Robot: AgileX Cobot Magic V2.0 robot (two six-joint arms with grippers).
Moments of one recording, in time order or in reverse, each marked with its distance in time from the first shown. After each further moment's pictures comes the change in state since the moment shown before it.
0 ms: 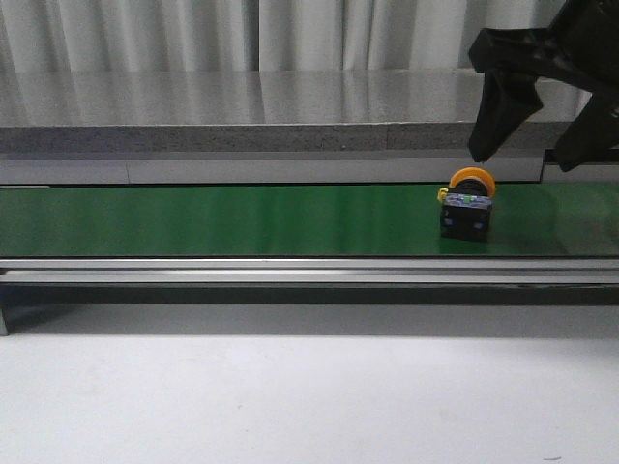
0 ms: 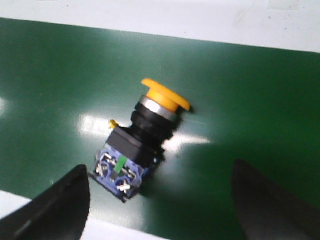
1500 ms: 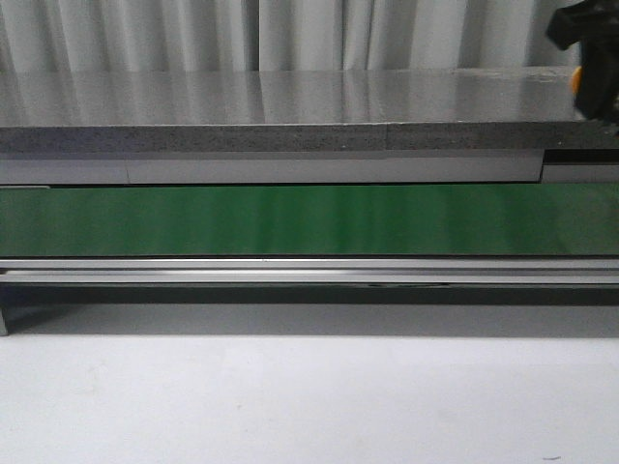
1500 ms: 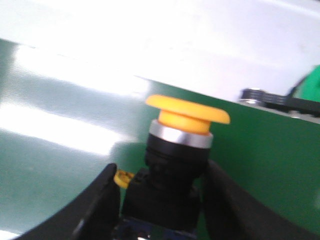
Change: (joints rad) left arm 0.000 0.000 0.000 0.000 -0.002 0.000; right arm -0.110 0.006 -0.166 -0.328 0.168 0.000
